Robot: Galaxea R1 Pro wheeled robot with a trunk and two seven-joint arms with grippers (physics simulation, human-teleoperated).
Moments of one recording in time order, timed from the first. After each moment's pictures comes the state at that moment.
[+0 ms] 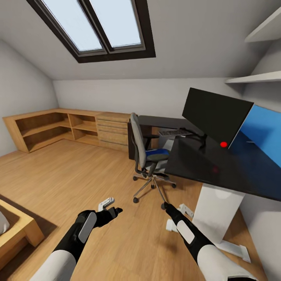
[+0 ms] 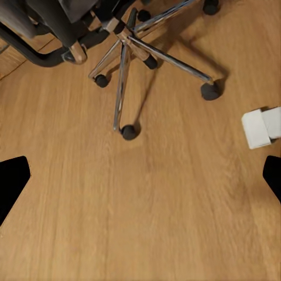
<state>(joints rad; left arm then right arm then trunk) -0.58 -0.07 0.04 -0.77 0.53 0.64 0.04 -0.68 0.10 0.00 -0.38 -0.69 -0.05 -0.03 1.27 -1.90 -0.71</state>
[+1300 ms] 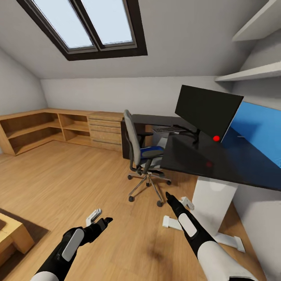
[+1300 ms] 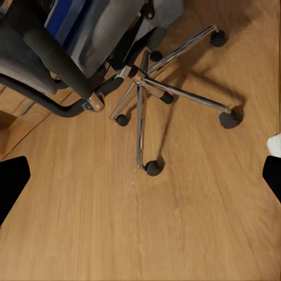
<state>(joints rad) -0.46 0.02 0.04 -0.77 0.78 0.52 0.03 -0.68 0.10 -0.06 -0.48 -0.75 -0.05 0.01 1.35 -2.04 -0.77</state>
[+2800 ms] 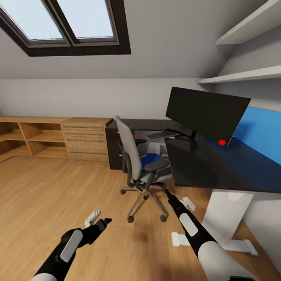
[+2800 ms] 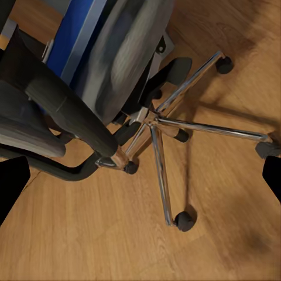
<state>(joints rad) -0.45 0.02 0.06 -0.77 0.81 0.53 0.04 -0.68 0.10 -0.08 -0.49 -0.77 -0.04 0.01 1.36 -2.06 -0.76</state>
